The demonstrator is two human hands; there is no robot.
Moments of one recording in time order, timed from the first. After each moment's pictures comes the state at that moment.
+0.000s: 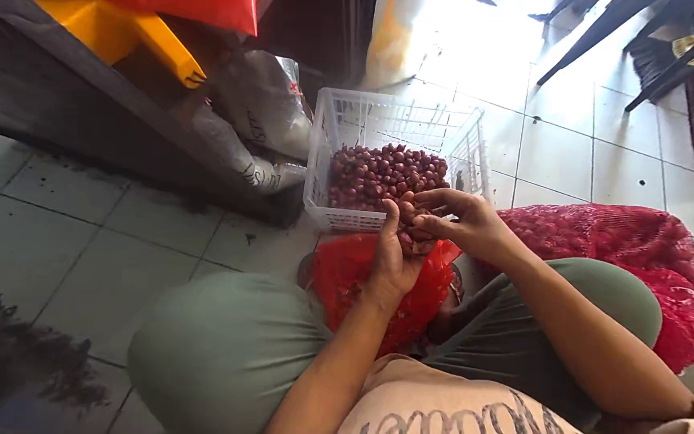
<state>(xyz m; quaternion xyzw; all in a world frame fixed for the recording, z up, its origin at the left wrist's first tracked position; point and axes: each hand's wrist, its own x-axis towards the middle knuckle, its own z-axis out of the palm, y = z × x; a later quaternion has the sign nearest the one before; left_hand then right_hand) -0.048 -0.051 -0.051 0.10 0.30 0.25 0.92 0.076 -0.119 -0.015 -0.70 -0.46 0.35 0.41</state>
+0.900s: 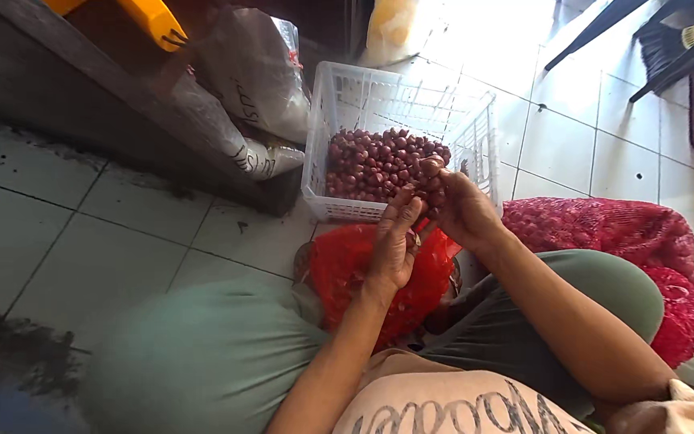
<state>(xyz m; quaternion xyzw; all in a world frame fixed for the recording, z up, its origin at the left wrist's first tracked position) -0.055 -0.044 -0.071 0.18 0.31 0.27 0.89 0.070 -0.083 -0.050 -0.51 -0.05 0.54 0.67</state>
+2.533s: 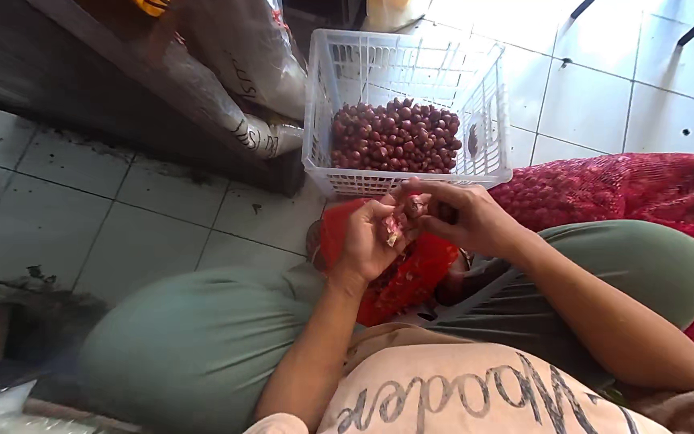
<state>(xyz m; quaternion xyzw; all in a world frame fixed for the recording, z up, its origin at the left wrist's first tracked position) -0.112 -0.046 -0.065 0.21 0.24 0.13 0.94 0.056 -0.149 -0.051 -0.64 -0.63 0.27 0.35</state>
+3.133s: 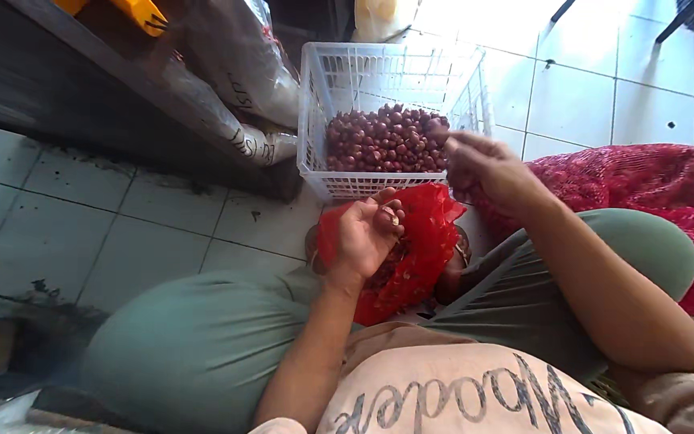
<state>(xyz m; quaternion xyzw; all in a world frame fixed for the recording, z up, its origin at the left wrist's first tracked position) -0.112 -0.054 -0.054 0.25 0.36 0.16 0.89 0.087 -0.141 -0.019 -0.65 -0.34 0.45 0.51</state>
